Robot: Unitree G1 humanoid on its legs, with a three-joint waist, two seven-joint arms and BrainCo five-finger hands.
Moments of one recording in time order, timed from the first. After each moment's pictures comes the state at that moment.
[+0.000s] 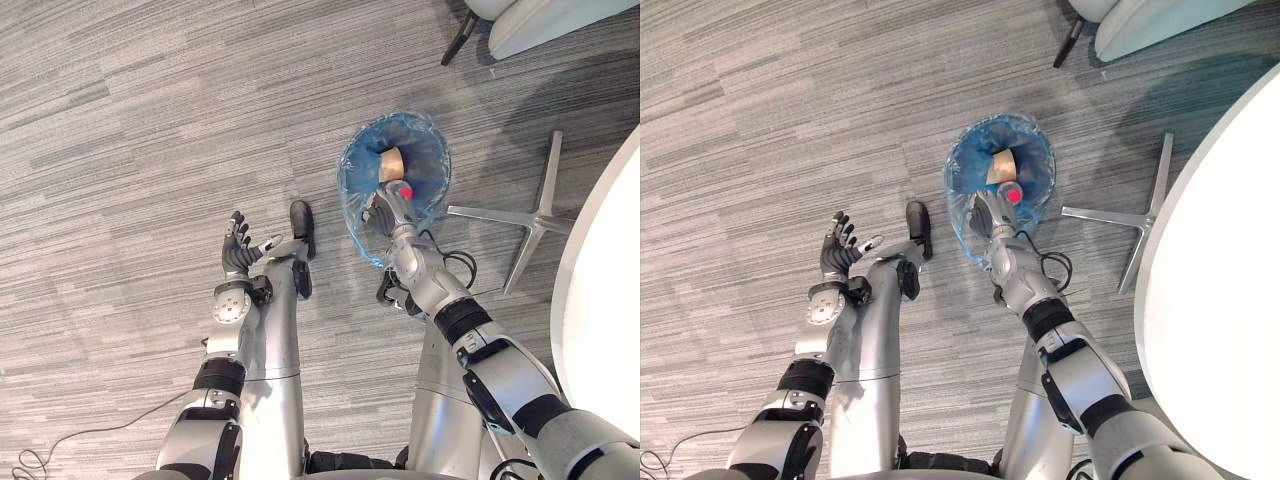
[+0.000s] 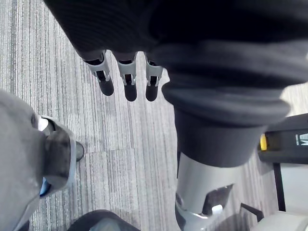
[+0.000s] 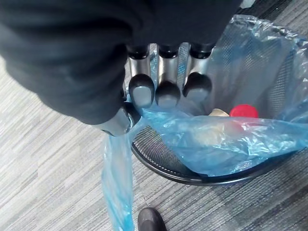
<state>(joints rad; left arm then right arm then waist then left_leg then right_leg) -0.41 0.10 0.09 0.59 -0.22 -0.22 0.18 -0.79 -0.16 0.35 0.76 -0.70 0.00 -0.28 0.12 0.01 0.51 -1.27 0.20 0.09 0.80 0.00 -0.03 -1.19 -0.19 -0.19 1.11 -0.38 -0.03</state>
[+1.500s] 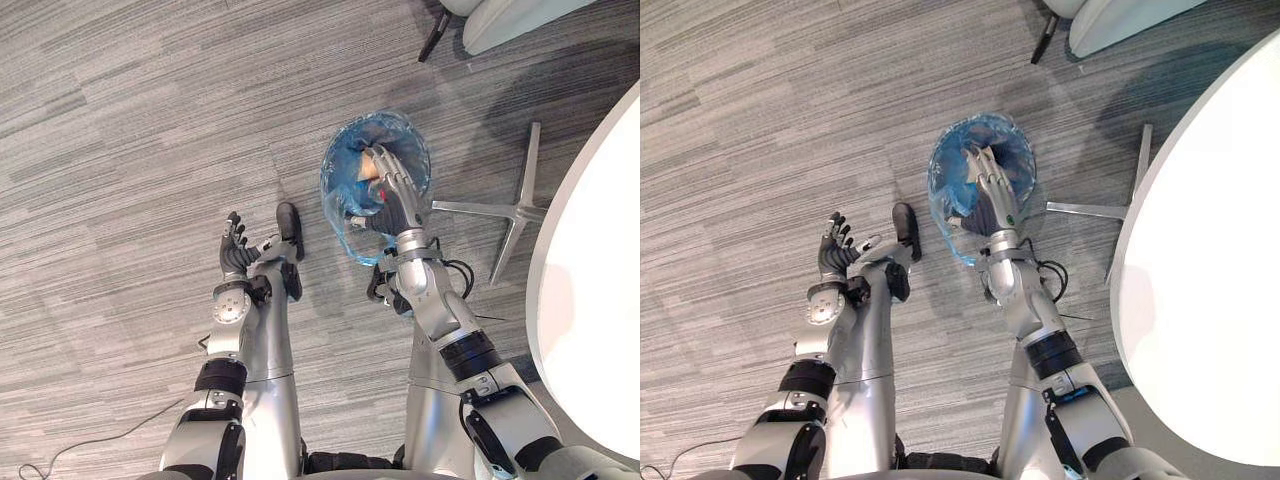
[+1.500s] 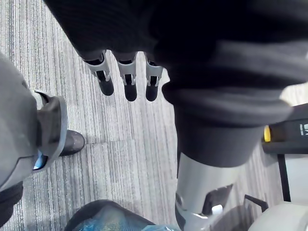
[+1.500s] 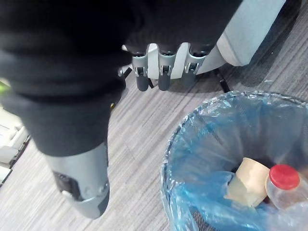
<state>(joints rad) -0.41 0.09 0.13 0.56 -0.18 -0.20 0.20 -0.54 -0.13 0.29 0.28 -0.73 -0.05 -0.33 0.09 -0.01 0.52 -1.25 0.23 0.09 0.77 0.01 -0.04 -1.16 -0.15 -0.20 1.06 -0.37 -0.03</state>
